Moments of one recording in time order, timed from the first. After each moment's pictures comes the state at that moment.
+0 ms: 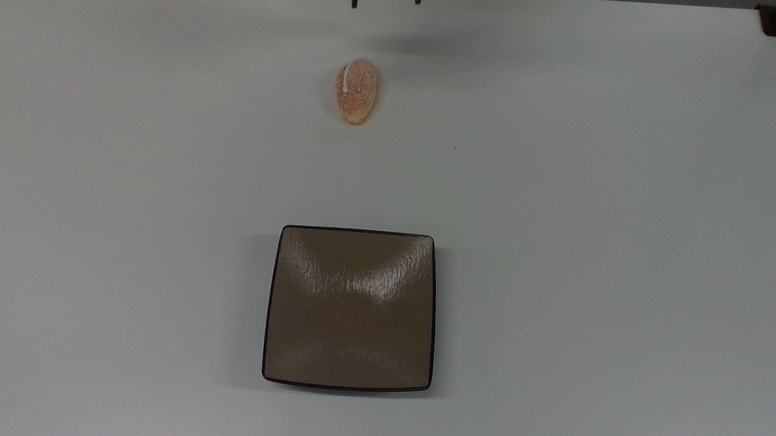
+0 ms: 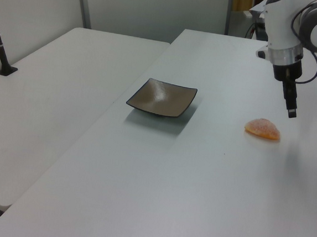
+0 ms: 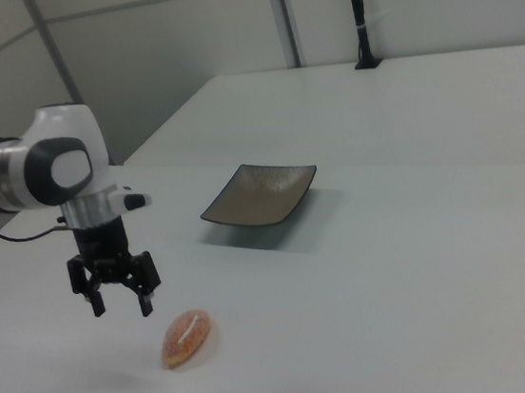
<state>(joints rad) 0.23 -0.16 0.03 -2.23 -0.03 1.78 -0.02</state>
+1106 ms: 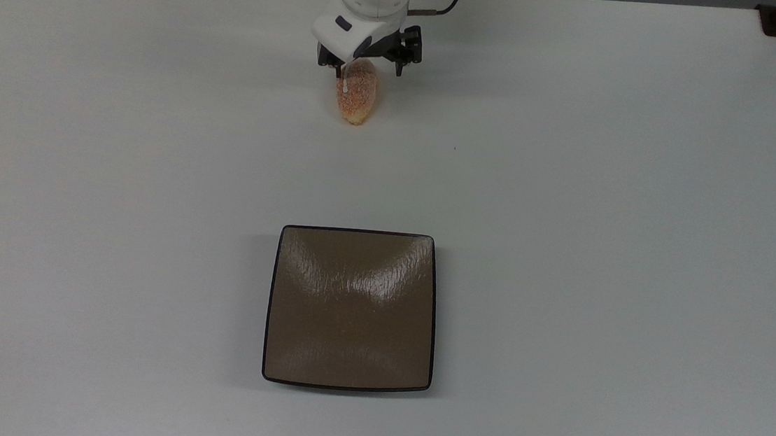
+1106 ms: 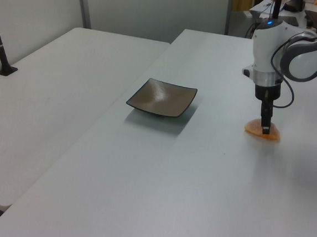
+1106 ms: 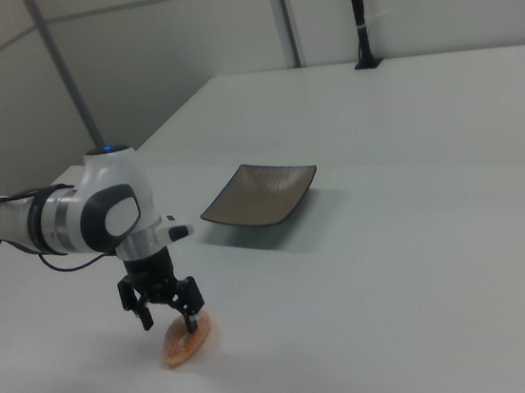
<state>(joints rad) 0.17 0.01 0.03 -2.30 -0.03 2.15 -0.02</state>
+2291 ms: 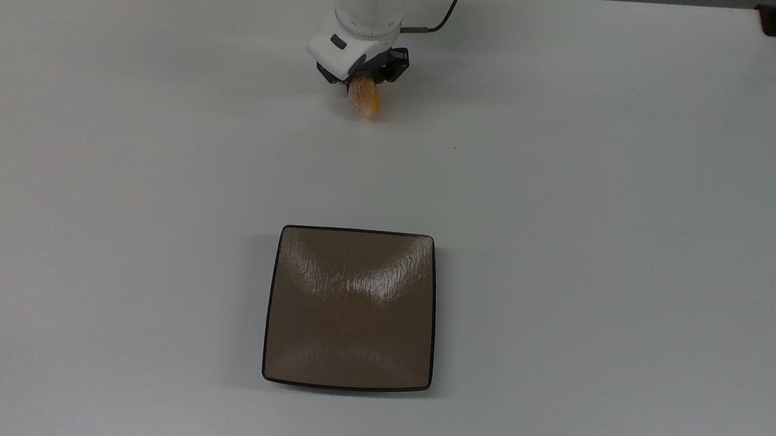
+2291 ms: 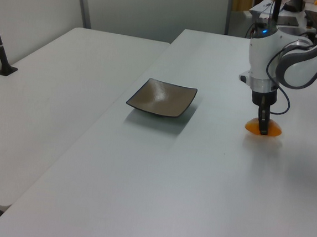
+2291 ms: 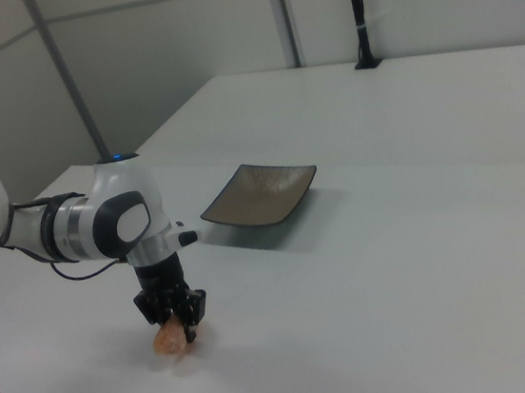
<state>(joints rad) 0.16 0.06 0.03 -2.29 -0.07 2.19 -0.02</state>
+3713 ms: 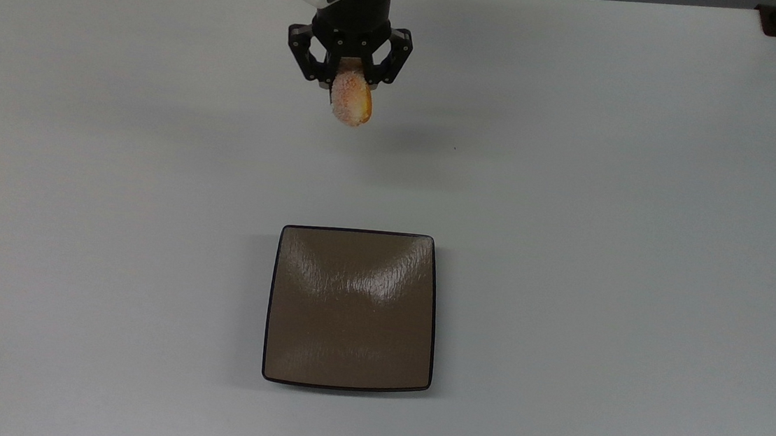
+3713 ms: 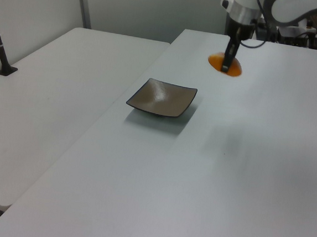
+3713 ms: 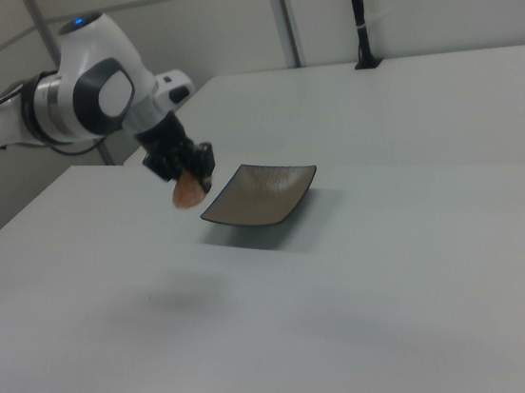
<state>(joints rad) 0.16 0.08 -0.01 -1.81 -0.09 2.12 -0.02</state>
